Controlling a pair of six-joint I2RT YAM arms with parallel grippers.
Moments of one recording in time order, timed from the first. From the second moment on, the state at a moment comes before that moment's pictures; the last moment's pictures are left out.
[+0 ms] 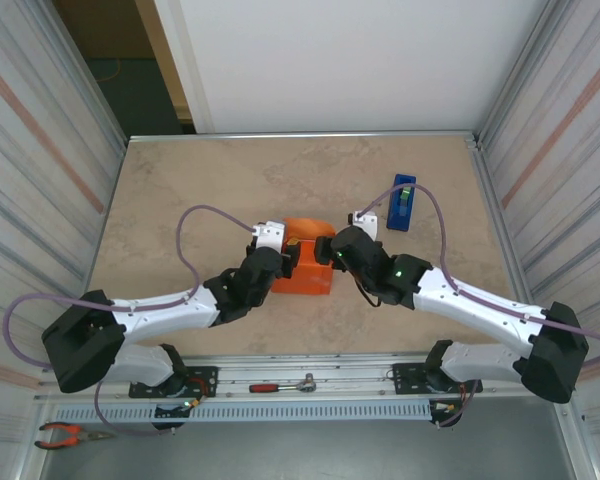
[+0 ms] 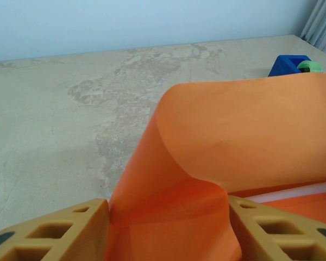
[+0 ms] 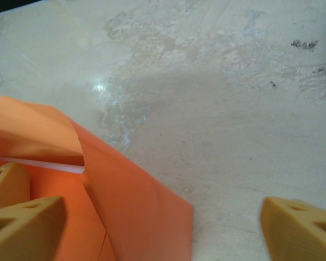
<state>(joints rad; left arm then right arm) -0.98 1.31 0.62 0.29 -0.63 -0.32 0.94 1.17 0.87 -0.43 0.50 0.81</state>
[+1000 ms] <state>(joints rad) -0.99 1.33 0.62 0.29 -0.67 -0.36 0.93 1.23 0.93 -0.44 0.44 0.75</state>
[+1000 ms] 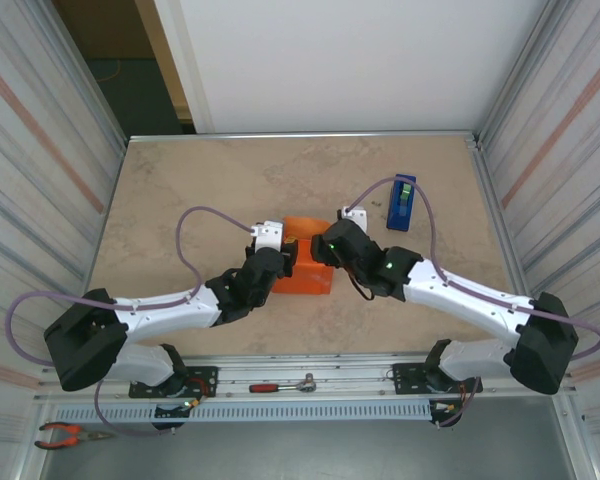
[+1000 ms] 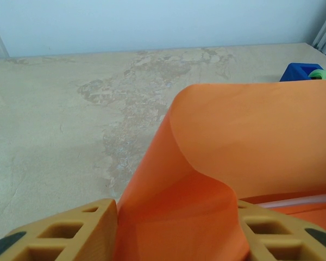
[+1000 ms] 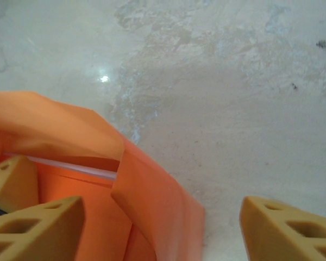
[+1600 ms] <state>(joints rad) -0.99 1.33 0.63 0.28 -0.68 -0.36 0.65 0.98 0.75 -0.40 0.21 0.92</state>
